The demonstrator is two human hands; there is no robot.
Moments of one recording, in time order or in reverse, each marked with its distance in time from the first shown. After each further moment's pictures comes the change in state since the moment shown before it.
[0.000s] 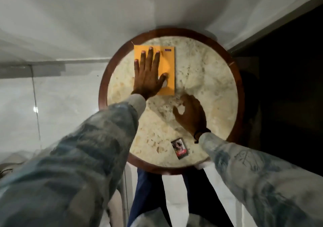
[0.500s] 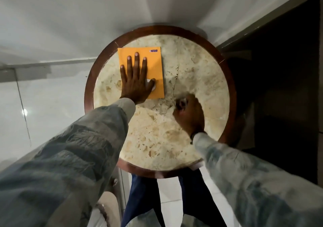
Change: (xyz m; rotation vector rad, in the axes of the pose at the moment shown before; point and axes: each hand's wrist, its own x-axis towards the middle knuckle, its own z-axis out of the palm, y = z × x) left_hand 0.007 -0.009 0.023 0.170 -0.069 0.028; right_hand 0.015 0.025 -0.002 0.042 0.065 0.252
